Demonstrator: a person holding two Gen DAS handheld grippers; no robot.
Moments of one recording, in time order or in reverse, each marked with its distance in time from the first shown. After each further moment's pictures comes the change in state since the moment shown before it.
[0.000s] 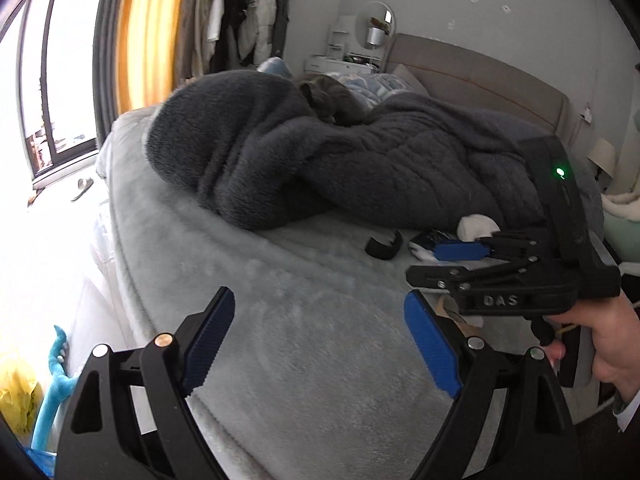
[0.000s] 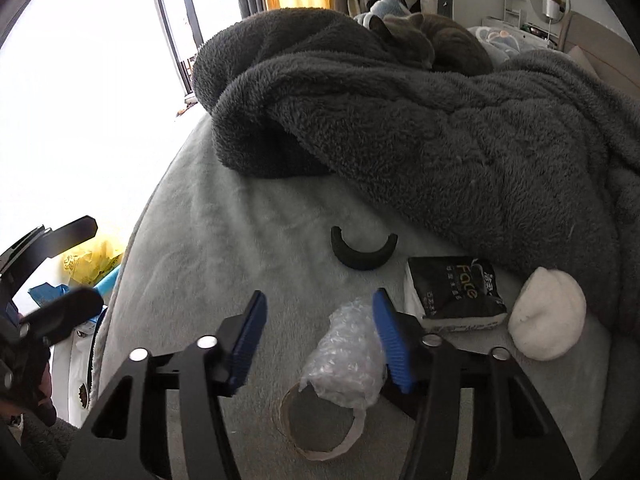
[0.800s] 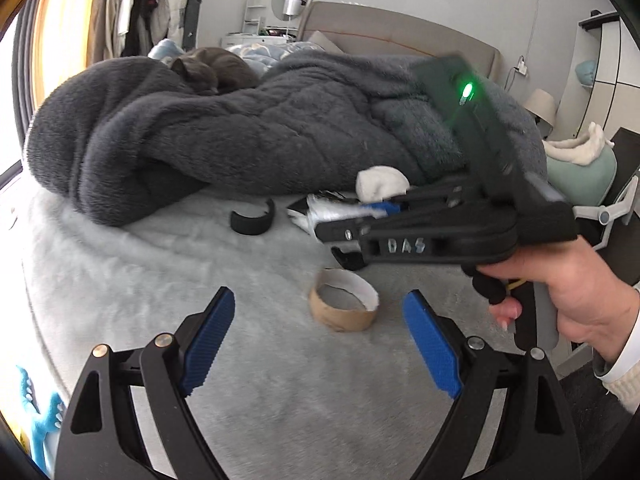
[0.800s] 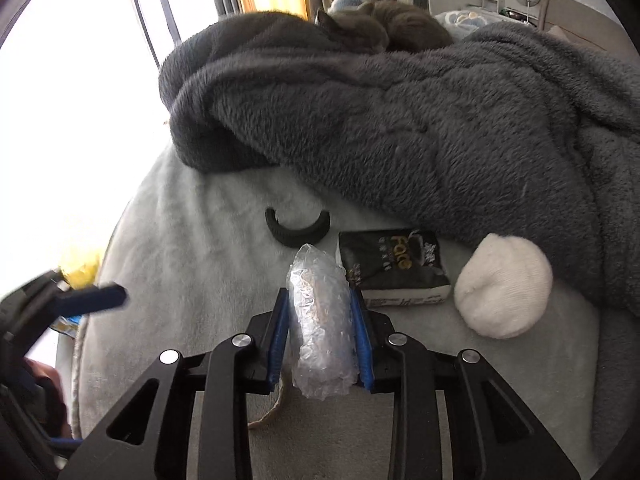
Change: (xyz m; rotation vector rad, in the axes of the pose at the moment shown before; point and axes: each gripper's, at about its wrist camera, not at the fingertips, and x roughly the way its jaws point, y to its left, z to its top) left arm 0.041 -0.082 -0.007 0.144 0.098 -0.228; right arm -0.016 -0.050 -0.021 0.072 -0.027 0.007
